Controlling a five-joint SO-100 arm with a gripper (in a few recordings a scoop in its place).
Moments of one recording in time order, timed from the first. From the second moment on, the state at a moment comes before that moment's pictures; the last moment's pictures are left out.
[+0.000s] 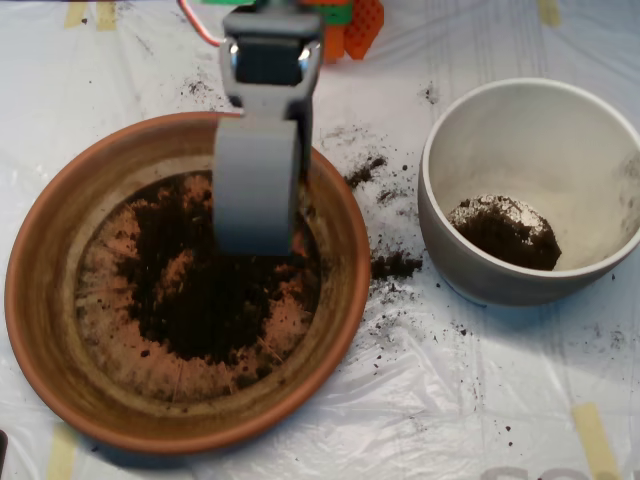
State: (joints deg) arm 12.7 111.9 99.8 67.4 -3.9
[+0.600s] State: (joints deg) arm 25.8 102.0 117.9 49.0 -3.1
